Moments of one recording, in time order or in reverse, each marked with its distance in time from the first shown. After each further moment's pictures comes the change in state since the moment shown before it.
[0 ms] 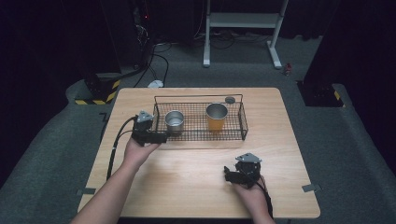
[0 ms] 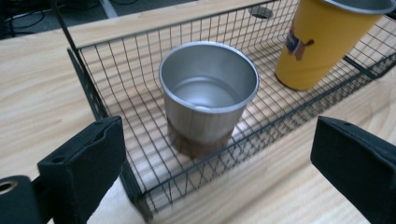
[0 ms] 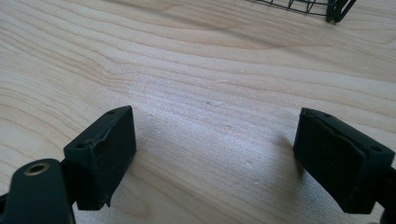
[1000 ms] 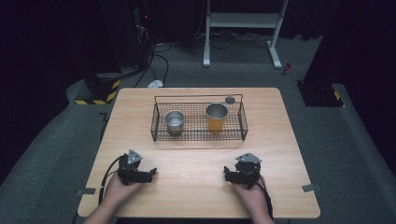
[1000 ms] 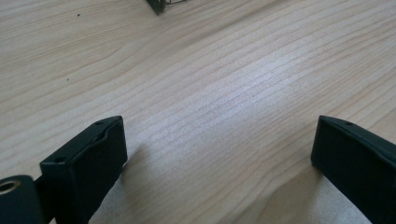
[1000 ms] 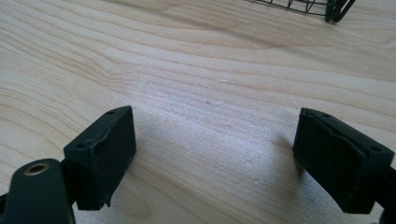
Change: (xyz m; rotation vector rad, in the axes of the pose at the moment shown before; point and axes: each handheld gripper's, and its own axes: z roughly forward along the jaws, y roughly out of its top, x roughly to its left) left arm -0.002 -0.126 -0.028 0.150 0.082 0.046; right arm 0.000 0.000 0.000 0.002 -0.001 0.002
